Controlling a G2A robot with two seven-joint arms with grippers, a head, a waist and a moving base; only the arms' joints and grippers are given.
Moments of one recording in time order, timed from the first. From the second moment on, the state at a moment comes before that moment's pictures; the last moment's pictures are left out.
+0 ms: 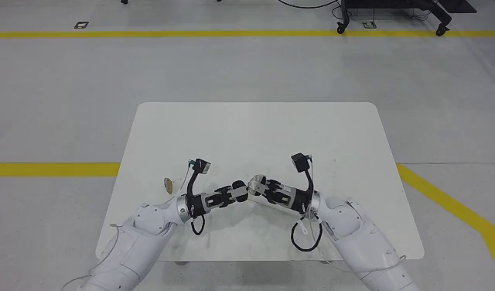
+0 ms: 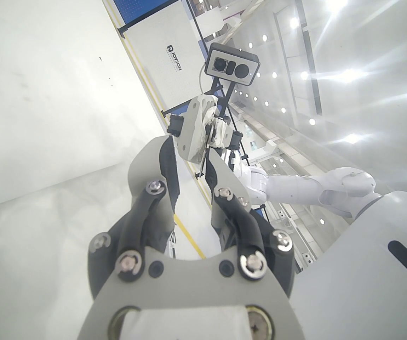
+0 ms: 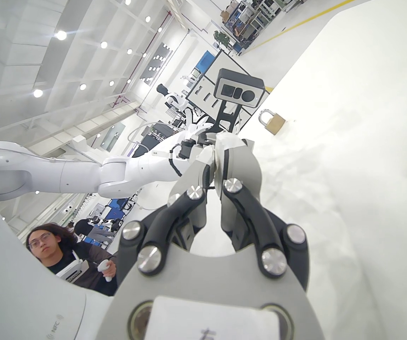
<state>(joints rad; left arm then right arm) 0.99 -1.24 -0.98 -1.10 -0.39 -0.77 -0.89 -1.07 -1.17 1.03 -1.31 0.02 -0.78 0.60</state>
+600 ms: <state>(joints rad) 0.98 -1.24 -0.97 -1.09 -0.38 -0.77 -0.88 -1.08 -1.17 1.04 -1.29 -0.01 -0.76 0.60</state>
